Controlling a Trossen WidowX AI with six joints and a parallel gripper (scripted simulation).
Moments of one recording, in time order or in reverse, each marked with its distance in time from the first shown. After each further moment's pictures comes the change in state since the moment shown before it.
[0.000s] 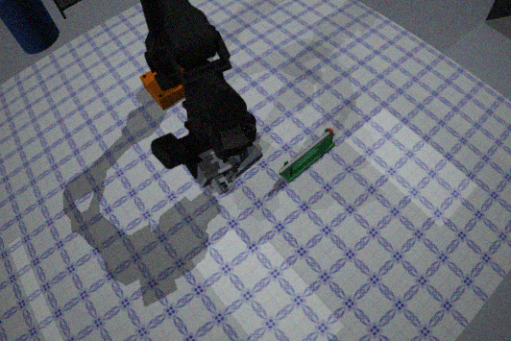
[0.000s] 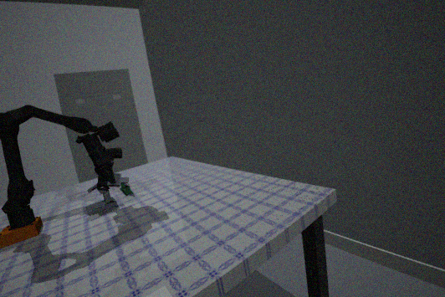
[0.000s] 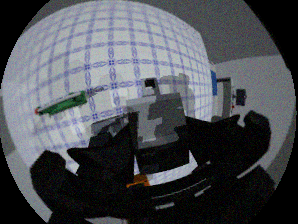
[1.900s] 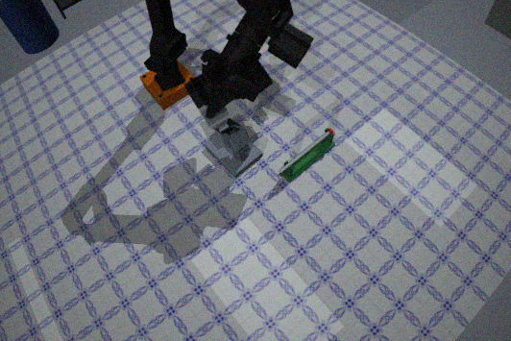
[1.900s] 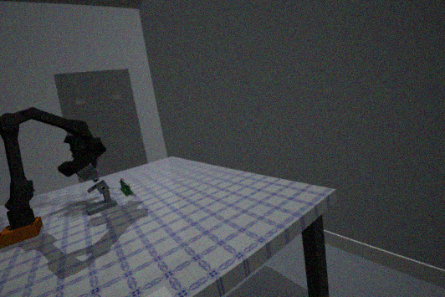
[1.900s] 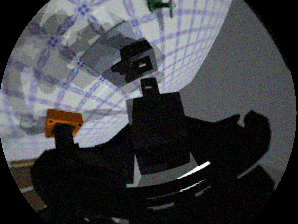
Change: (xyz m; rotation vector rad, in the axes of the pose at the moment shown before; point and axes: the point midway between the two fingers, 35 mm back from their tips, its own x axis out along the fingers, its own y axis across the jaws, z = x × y) arm -0.080 0.058 -0.056 -1.136 0.454 -0.467
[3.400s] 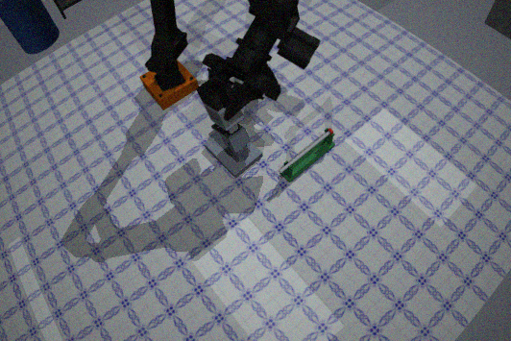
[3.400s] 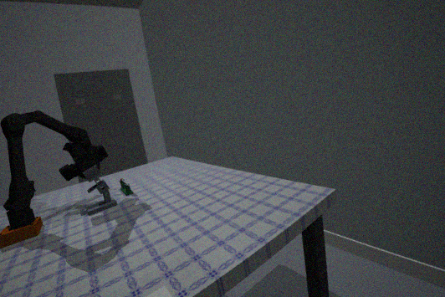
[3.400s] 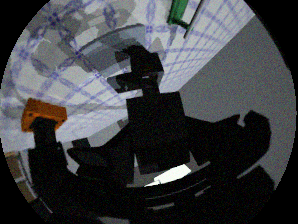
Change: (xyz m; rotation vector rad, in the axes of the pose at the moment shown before) arm -0.006 0.002 0.026 -0.243 0.062 -0.168
